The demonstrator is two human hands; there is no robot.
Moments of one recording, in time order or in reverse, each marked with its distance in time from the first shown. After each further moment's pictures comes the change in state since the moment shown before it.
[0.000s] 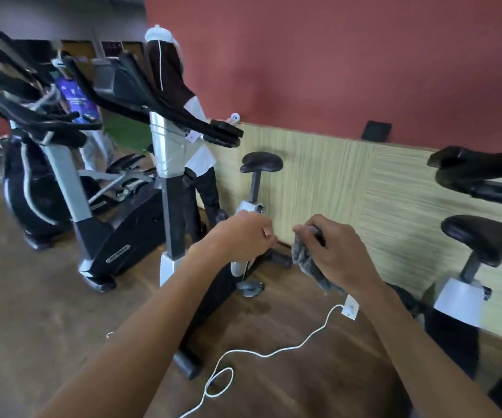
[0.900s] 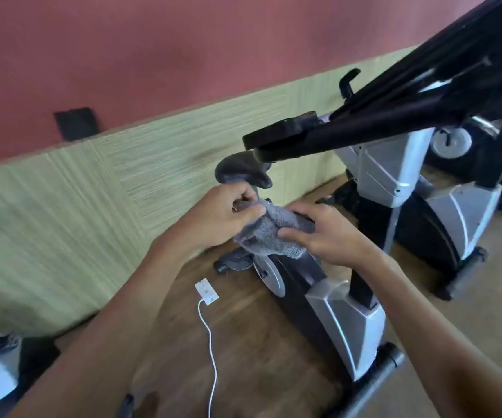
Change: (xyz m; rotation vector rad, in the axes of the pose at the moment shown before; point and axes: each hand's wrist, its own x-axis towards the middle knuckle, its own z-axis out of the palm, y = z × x) left_hand 0.359 0.138 0.072 -0.494 -0.550 1.120; right_hand 0.060 0.144 -0.053 -0.218 0.417 0.822
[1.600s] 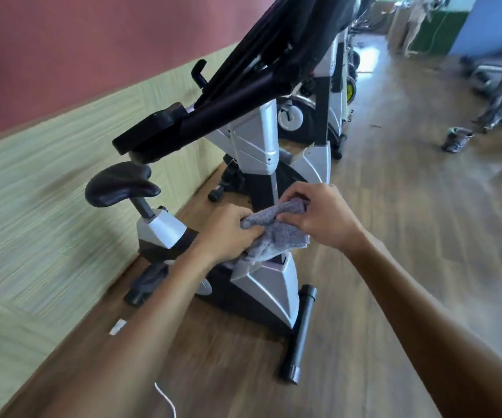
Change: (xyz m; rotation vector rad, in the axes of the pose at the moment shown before) left_hand 0.012 0.051 0.119 -0.019 -0.361 0.203; right_hand -0.131 -0.013 -0.047 -0.322 0.503 0.427
